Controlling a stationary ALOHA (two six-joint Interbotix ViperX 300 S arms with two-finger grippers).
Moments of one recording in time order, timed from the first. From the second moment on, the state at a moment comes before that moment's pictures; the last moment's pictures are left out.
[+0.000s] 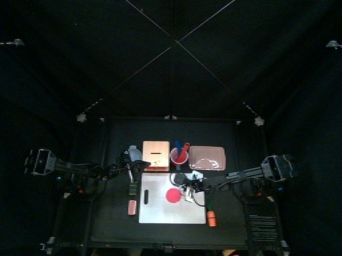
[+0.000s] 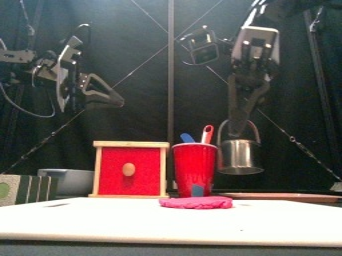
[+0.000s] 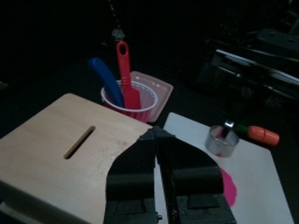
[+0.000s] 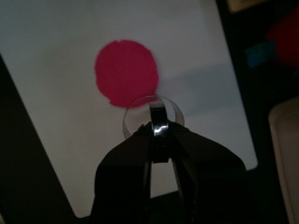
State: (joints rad) left arm -0.01 -0.35 1.19 -0.47 -0.75 0.08; right arm 0.14 -0.04 0.47 -0.21 0.72 0.56
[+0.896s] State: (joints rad) left arm 0.00 -0.36 1.27 -0.49 -0.75 0.09; right arm 0.16 0.19 0.27 -0.23 0.74 0.52
